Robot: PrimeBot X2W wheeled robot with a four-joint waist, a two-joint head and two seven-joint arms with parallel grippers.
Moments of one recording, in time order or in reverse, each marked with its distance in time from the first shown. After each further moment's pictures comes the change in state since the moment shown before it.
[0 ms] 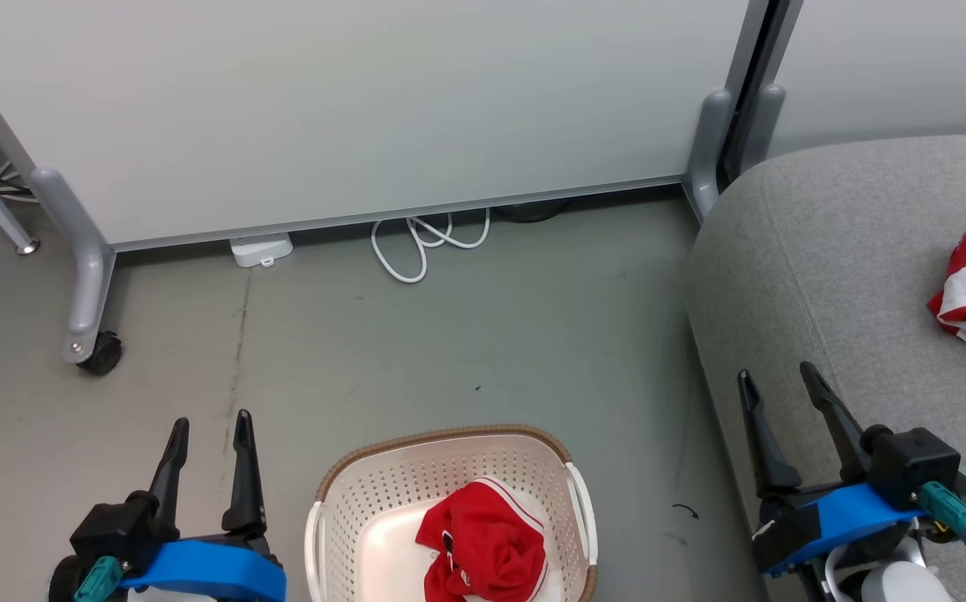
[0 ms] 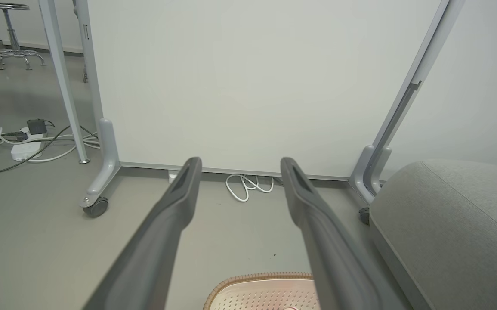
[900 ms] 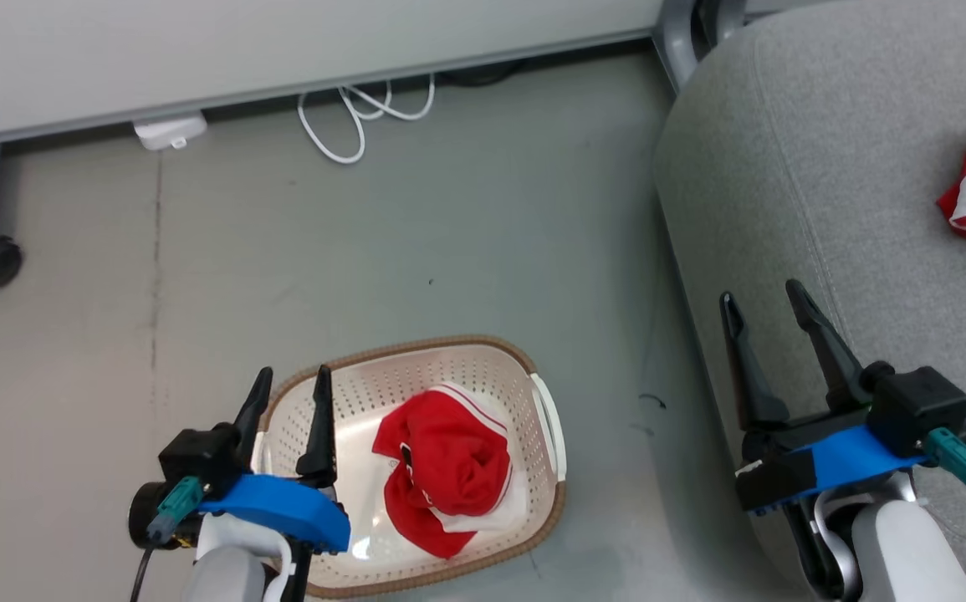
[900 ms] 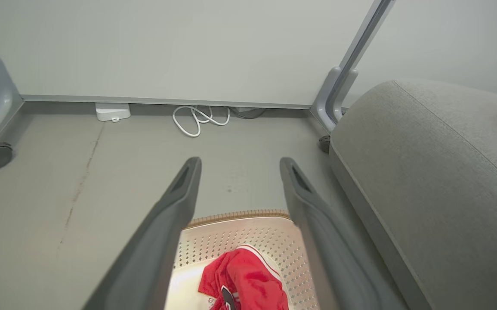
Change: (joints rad) left arm -0.174 -0.016 -0.144 0.184 -0.038 0.000 -0.001; right arm -0.096 0.000 0.049 -0.080 0.023 0.000 0.000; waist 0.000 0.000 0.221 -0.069
